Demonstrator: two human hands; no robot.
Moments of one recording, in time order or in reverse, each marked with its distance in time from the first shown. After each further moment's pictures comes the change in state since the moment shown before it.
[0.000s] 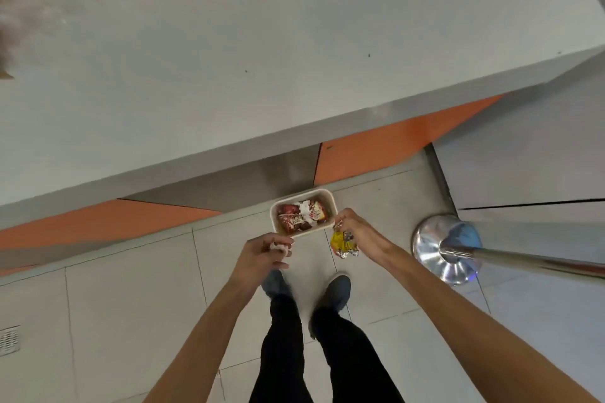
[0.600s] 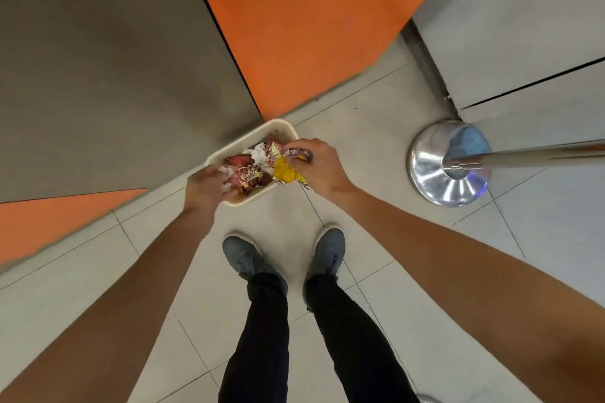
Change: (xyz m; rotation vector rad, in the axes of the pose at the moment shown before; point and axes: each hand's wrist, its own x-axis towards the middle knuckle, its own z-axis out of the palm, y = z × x) left_hand 0.251 -0.128 0.039 0.001 0.202 -0.090; right_hand 0.220 0.195 0.025 -0.090 0.430 -0.295
